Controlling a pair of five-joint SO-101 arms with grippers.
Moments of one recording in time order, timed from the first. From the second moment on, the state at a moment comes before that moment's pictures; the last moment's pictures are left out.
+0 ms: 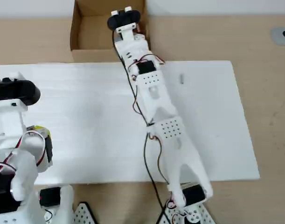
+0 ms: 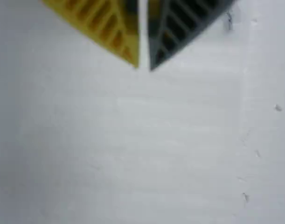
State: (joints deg) left arm -13.4 -63.6 20.1 100.1 -14.2; right arm -21.8 85.7 -87.2 33.5 -3.6
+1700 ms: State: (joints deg) left arm -13.4 -104.0 63.6 84.6 -14.2; right arm -7.9 -22.7 -14.5 97.6 -13.1
